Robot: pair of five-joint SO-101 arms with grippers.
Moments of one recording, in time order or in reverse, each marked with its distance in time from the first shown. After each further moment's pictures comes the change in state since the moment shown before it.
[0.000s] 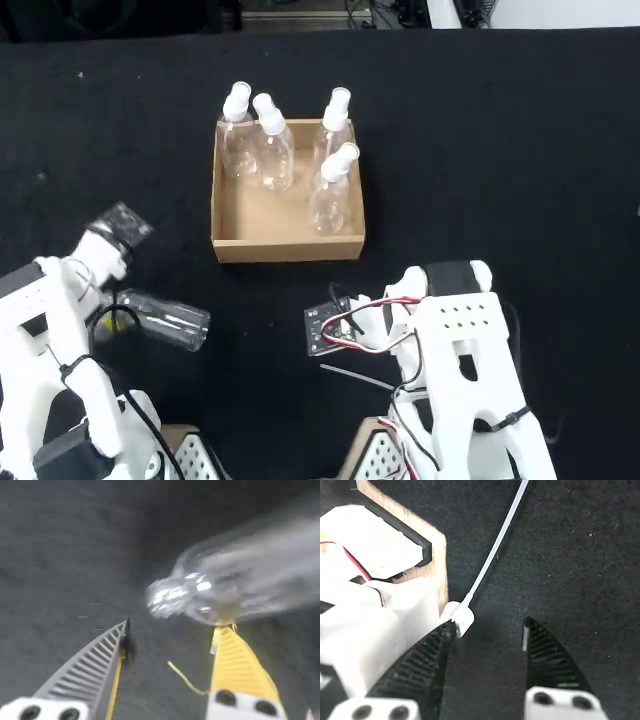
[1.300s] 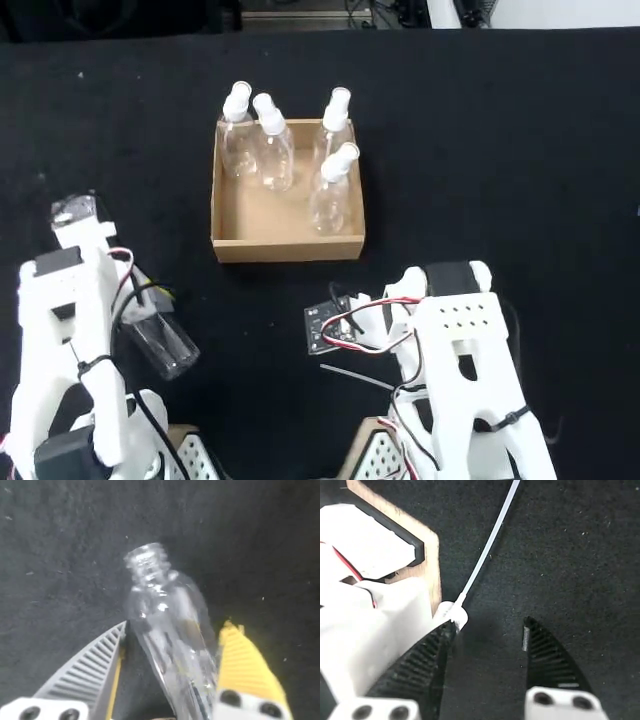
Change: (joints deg) left arm 12.3 0.0 -1.1 12.5 73.0; right arm 0.0 0.1 0.2 -2.0 0.1
